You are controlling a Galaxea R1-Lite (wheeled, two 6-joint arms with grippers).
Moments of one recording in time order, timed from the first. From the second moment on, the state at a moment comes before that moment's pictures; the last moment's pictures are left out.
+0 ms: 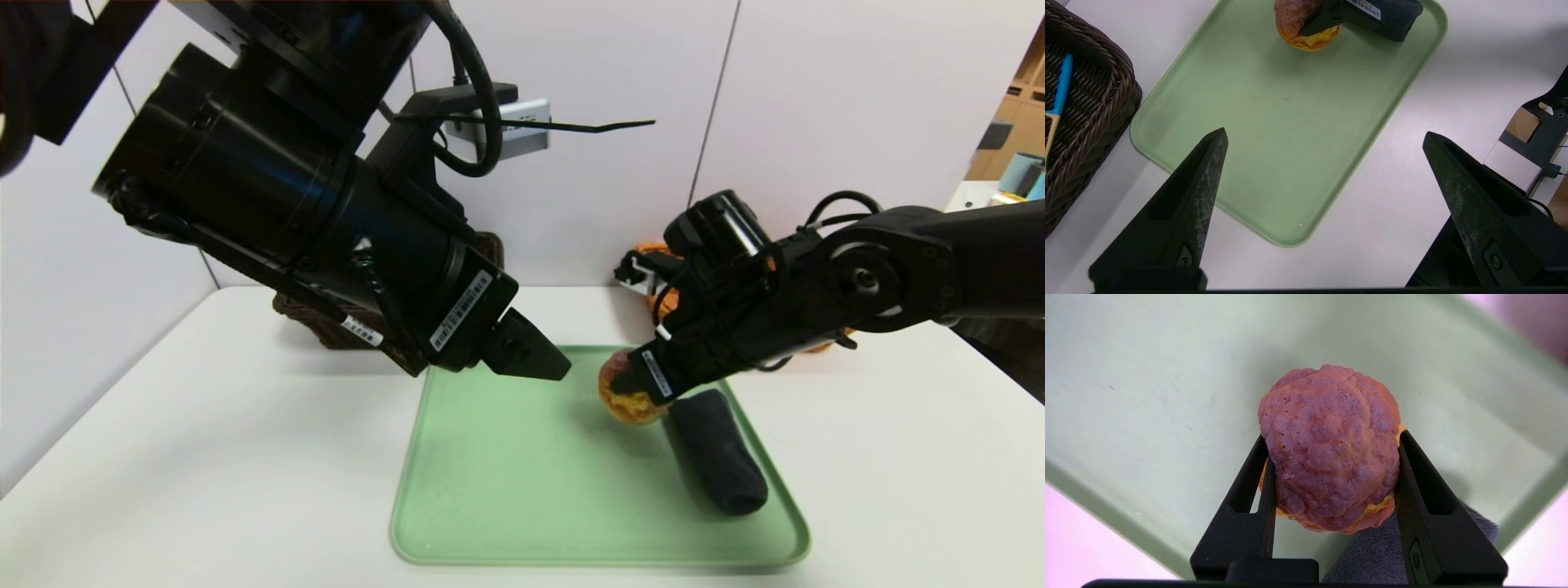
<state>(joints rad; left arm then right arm) -0.79 1.73 -1.87 0.85 -0.14 0.12 0.53 1.89 -1.40 0.41 0.09 -0.04</state>
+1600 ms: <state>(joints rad) -0.79 1.74 -1.87 0.85 -0.13 0.12 0.13 1.72 -1.63 0.41 0.11 0.04</state>
